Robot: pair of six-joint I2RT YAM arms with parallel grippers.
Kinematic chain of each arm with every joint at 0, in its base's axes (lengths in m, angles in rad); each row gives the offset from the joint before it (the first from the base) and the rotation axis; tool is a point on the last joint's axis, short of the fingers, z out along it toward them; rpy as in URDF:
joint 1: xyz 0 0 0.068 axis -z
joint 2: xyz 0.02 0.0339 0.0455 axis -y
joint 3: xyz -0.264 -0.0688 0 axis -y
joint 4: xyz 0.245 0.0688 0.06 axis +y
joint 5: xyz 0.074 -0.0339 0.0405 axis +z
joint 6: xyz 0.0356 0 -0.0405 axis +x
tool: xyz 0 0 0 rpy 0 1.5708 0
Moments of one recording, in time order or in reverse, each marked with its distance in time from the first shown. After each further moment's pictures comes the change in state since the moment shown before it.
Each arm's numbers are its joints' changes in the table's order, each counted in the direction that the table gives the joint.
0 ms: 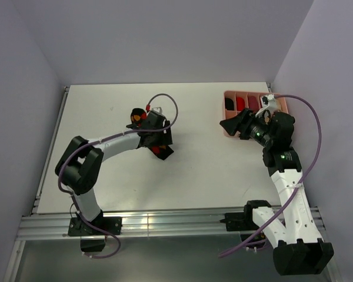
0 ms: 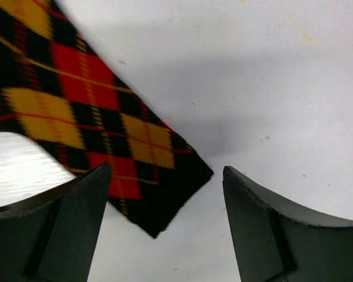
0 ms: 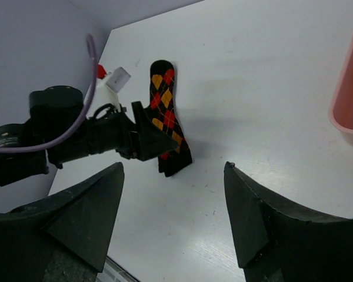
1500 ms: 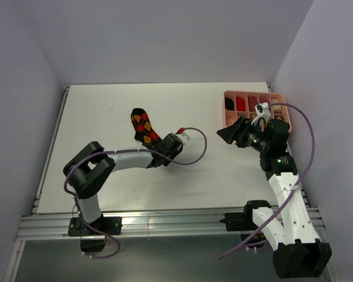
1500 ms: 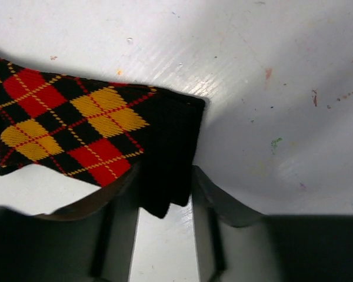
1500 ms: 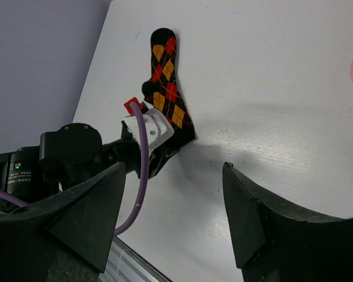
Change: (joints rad) left arm 0.251 0.000 -0.136 -0.093 0.284 0.719; right arm -0.001 0.036 -0.117 0.001 0.056 0.017
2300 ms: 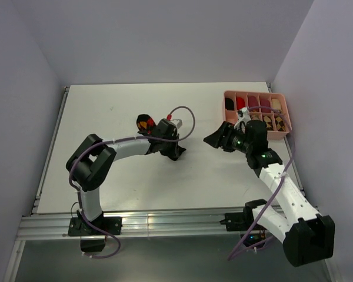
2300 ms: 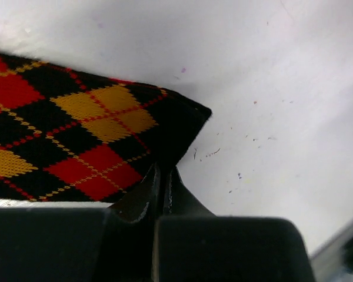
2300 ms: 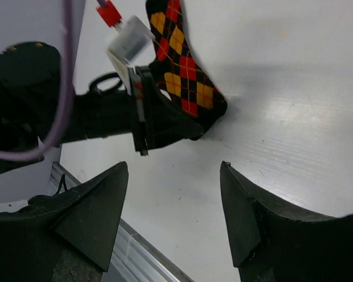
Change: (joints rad) left arm -0.130 -0.076 0.138 0.026 -0.468 -0.492; right arm -0.174 -0.125 -0.091 -0.111 -0.087 0.083
